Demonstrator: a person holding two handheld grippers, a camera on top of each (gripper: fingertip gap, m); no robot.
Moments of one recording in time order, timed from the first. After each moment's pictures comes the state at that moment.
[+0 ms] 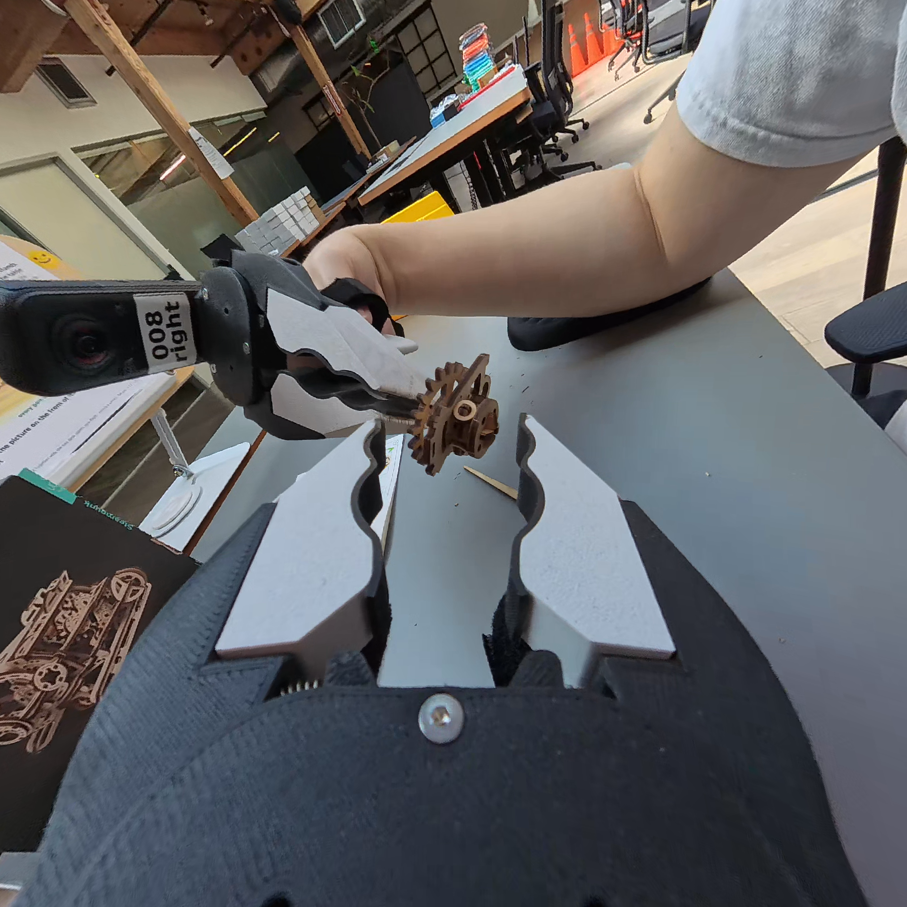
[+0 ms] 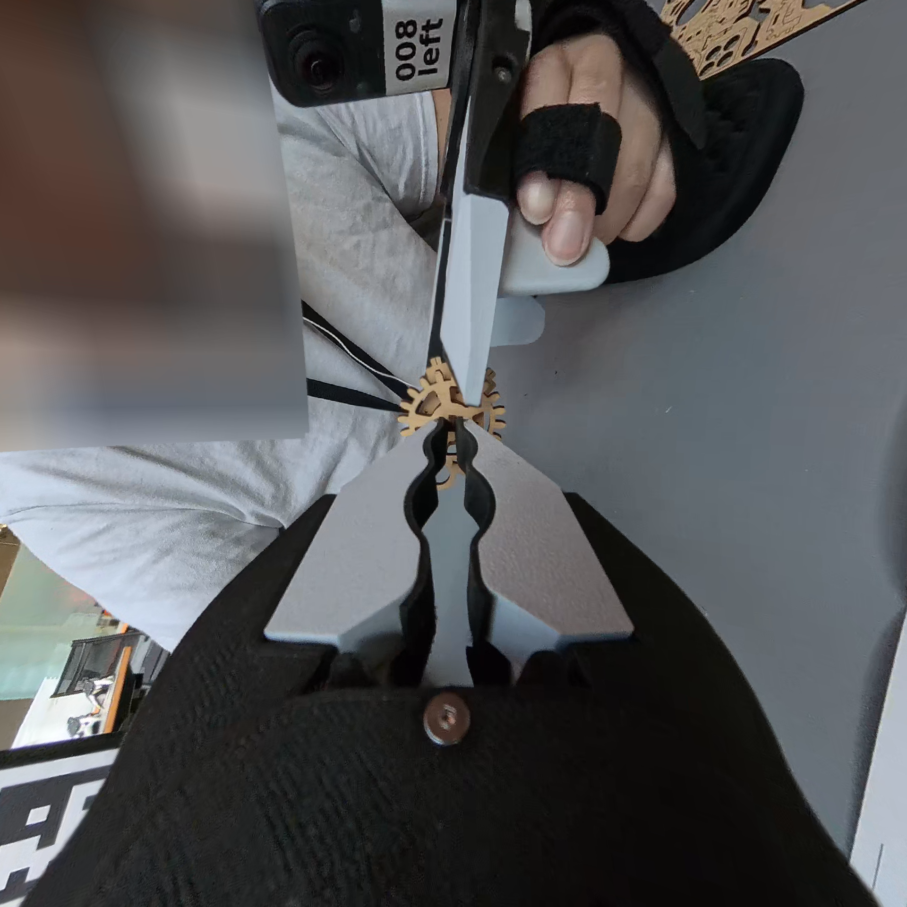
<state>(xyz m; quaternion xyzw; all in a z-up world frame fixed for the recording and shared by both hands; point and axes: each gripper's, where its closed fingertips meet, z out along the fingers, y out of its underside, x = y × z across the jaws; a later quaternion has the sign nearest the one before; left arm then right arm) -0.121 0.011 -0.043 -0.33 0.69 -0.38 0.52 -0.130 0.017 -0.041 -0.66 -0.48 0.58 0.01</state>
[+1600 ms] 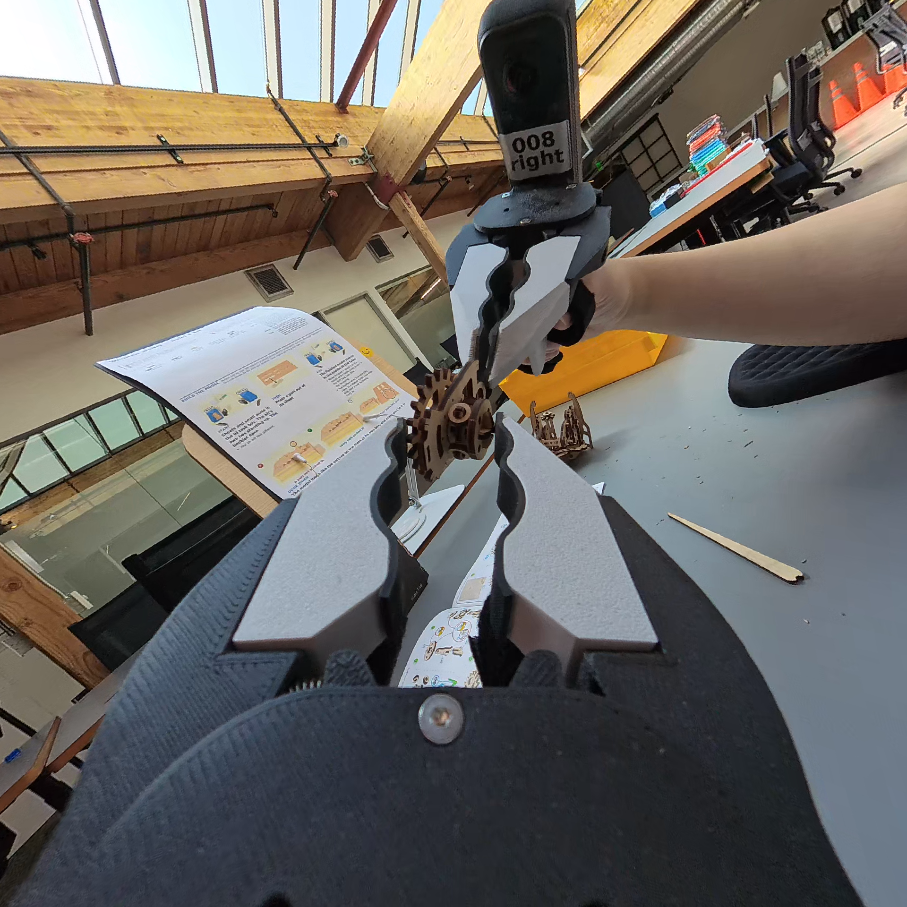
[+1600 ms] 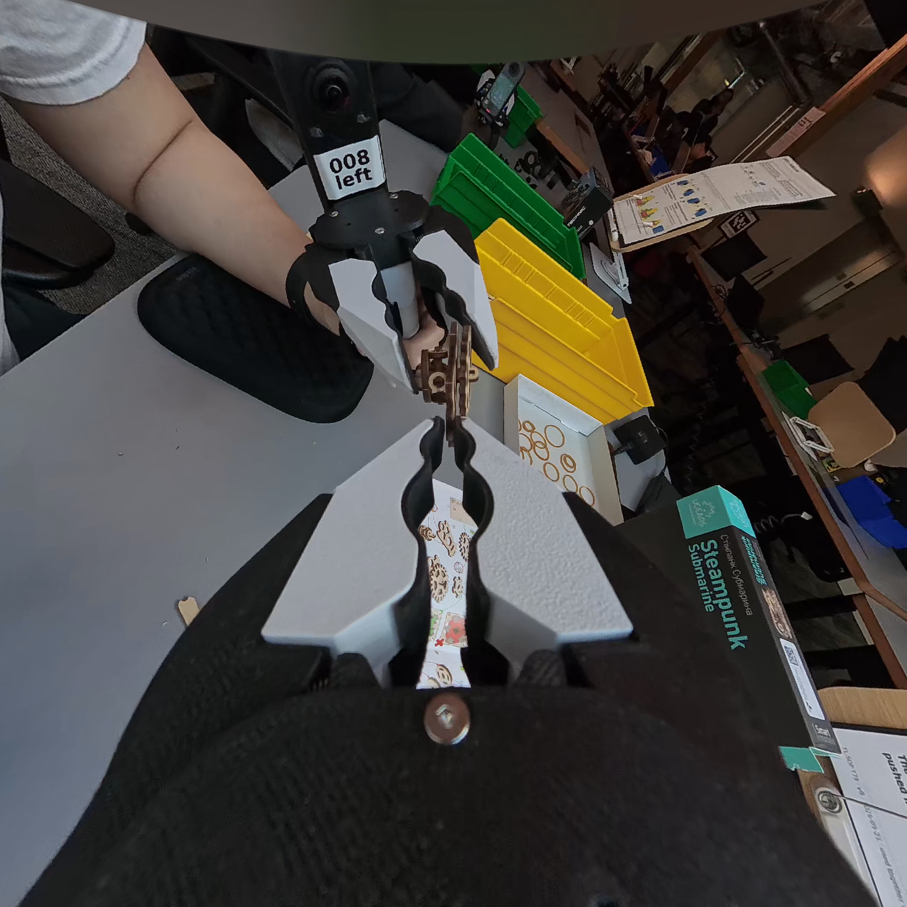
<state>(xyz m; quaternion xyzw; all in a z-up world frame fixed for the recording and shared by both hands) -0.167 0.074 0.027 -0.30 0.53 -0.31 0.73 -0.151 0.069 0.030 -0.52 -0.63 0.14 0.56</state>
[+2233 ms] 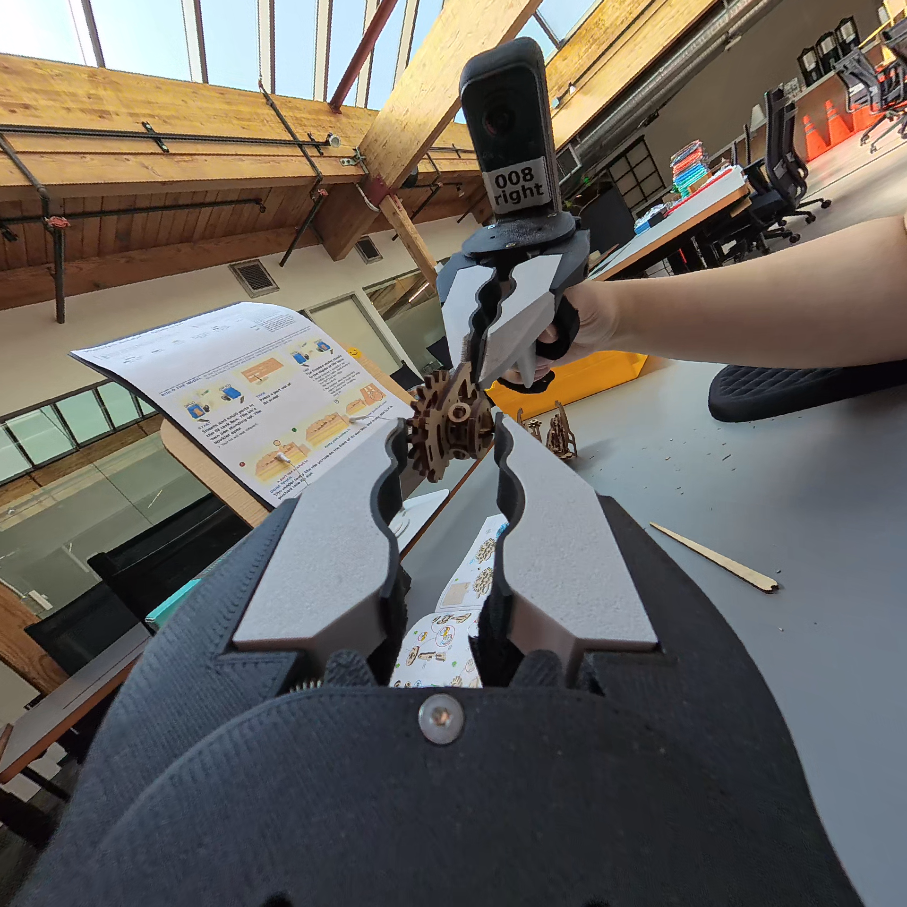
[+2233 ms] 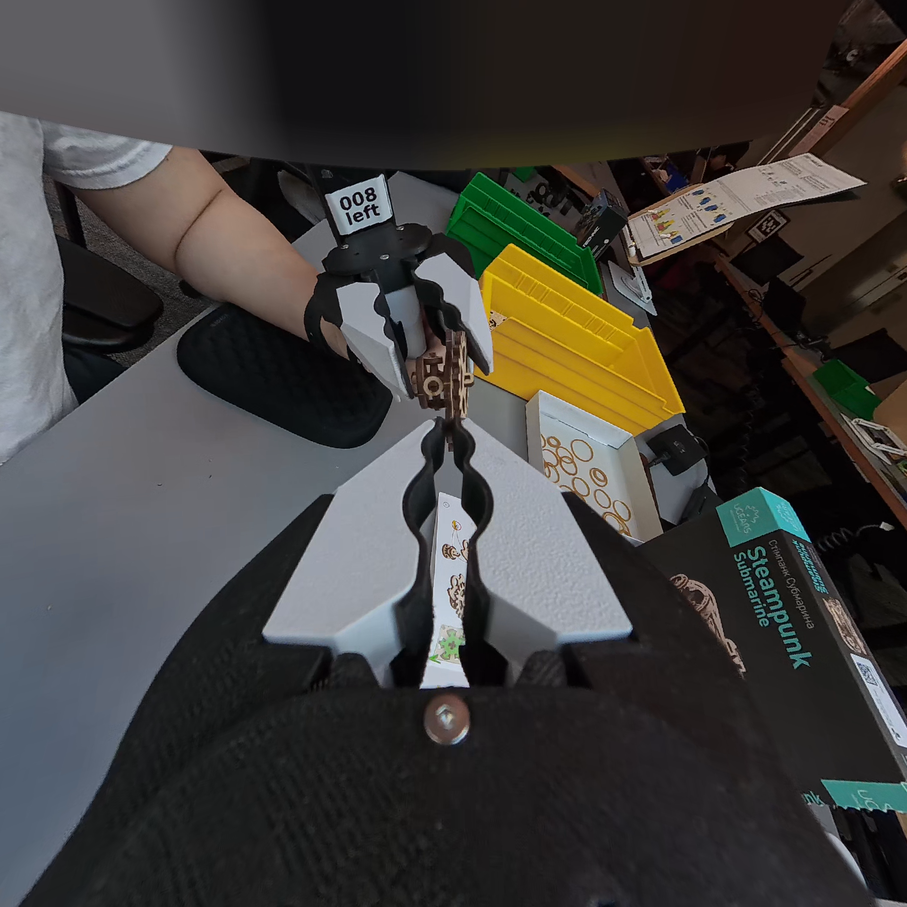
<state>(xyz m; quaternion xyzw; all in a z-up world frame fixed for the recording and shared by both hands) -0.167 0.072 0.028 -0.30 0.53 -0.34 0.72 -0.151 0.069 0.033 -0.52 -0.61 0.21 0.56</state>
